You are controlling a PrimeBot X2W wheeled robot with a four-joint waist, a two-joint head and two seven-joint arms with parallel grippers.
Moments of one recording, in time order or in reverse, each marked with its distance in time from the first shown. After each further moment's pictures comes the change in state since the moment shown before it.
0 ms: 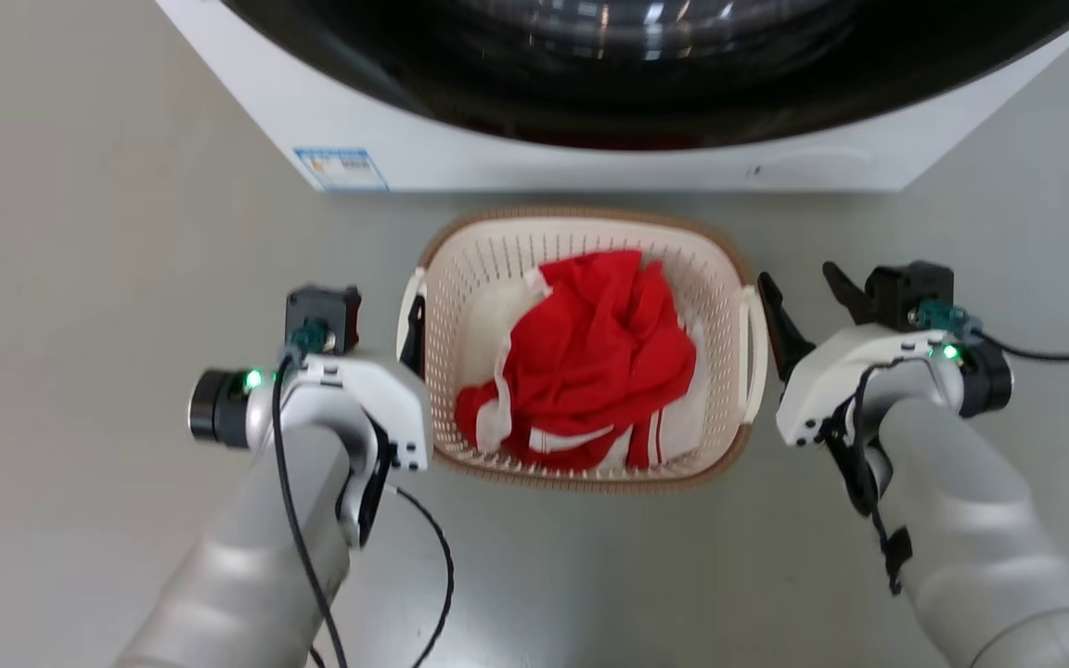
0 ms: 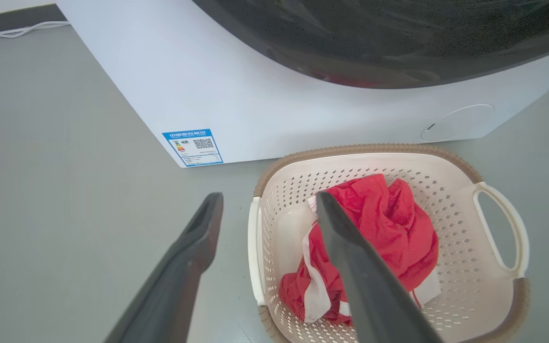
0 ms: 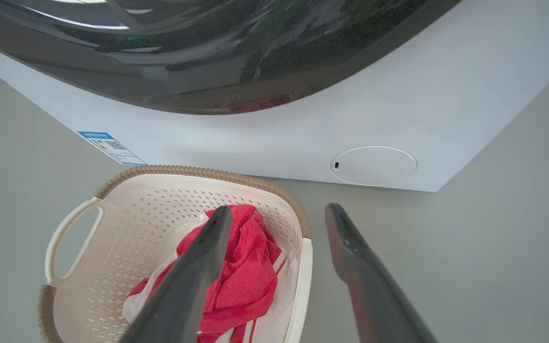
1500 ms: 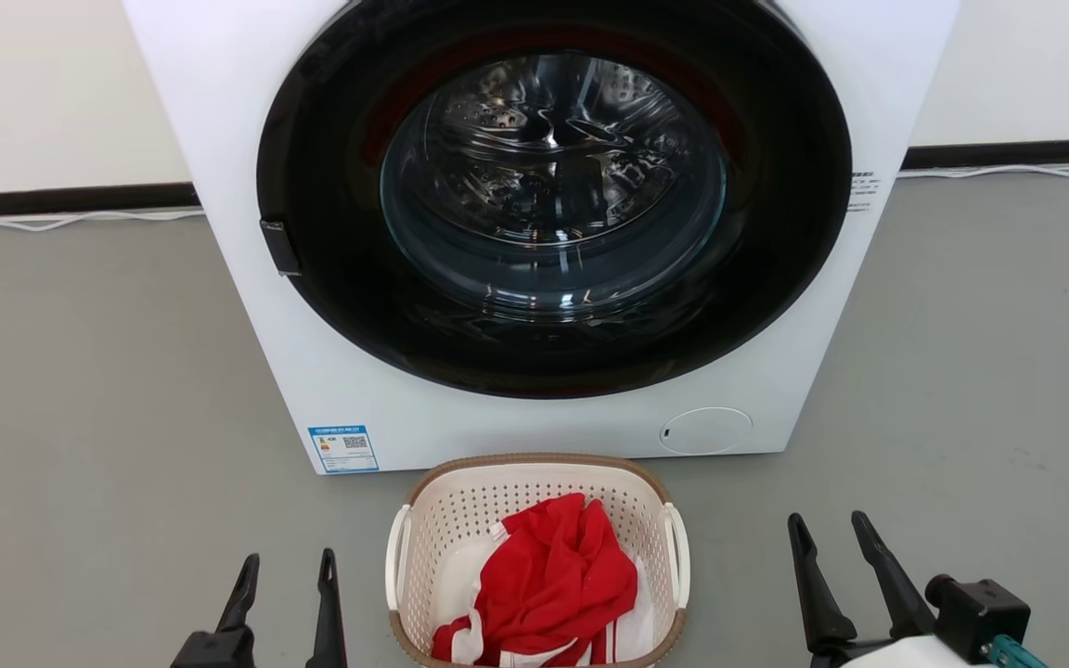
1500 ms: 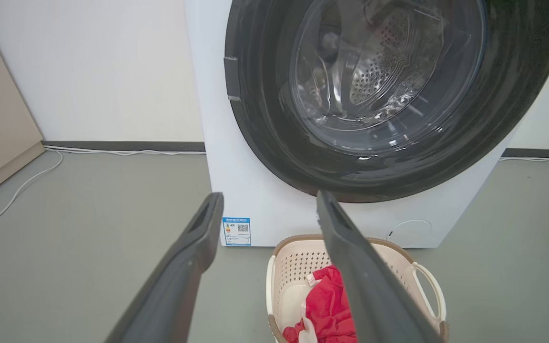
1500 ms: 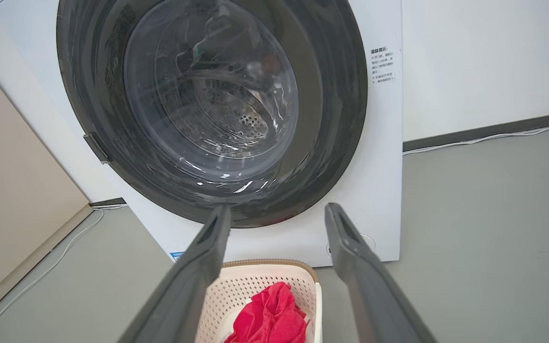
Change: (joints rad) left arm 0.923 0.025 0.521 -0.858 0.429 0.051 0.000; right arm 0.854 0.024 -0.142 -0.872 0.035 0.000 -0.002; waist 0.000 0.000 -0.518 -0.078
